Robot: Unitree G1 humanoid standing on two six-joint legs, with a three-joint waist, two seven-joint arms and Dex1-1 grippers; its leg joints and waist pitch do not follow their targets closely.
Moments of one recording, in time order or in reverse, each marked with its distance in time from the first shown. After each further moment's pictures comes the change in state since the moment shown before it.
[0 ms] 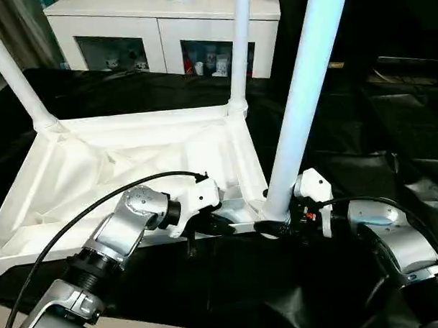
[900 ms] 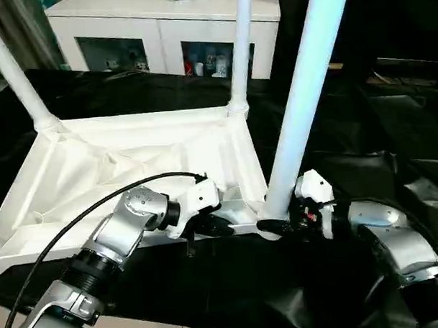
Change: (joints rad) left arm -0.003 -0.017 0.017 0.016 0.007 0.031 0.065; right arm -0.003 0.081 -0.046 0.069 0.000 0.019 -0.112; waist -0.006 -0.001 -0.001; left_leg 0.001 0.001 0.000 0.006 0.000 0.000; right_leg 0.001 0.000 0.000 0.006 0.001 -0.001
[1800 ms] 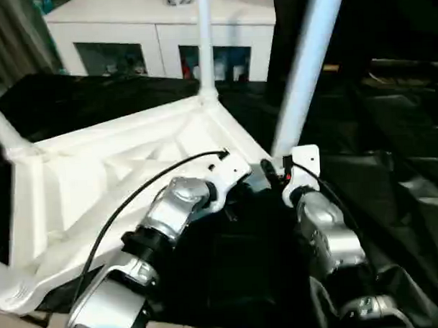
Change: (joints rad) left arm -0.178 -0.233 0.057 0.313 0.107 -0.012 0.486; right arm -0.064 0.388 -0.167 0.198 -0.073 -0.141 -0.698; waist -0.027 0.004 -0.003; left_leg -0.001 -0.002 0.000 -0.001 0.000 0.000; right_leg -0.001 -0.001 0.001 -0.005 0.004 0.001
